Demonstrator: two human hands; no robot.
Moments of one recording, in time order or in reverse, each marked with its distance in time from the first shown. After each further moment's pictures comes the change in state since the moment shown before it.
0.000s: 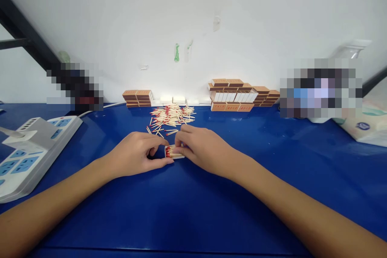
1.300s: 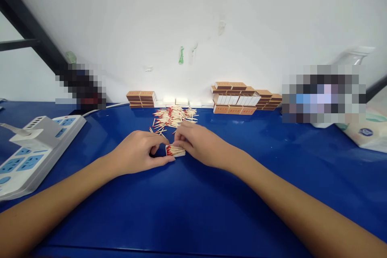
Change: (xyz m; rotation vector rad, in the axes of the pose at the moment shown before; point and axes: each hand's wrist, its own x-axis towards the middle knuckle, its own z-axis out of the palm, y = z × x) left_hand 0.001 -0.004 -0.003 0.038 -0.017 -0.054; right_hand 0.019 0.008 -0.002 0.105 -0.008 -0.001
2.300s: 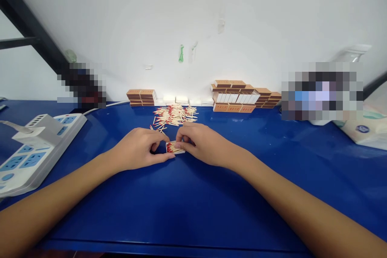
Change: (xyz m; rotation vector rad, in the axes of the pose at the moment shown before) left_hand 0.000 0.000 -0.004 0.009 -0.011 0.007; right_hand -0.007 -0.006 -0.002 0.032 -0.014 0.028
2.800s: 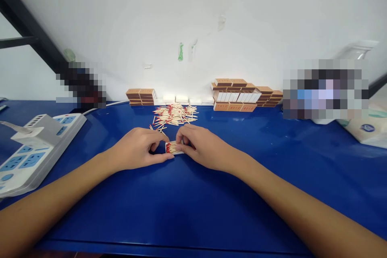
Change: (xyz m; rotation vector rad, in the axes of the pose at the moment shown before) left_hand 0.001 -0.002 0.001 -0.018 -0.001 0.040; right_hand -0.006 0.005 0.011 0.036 0.018 0.016
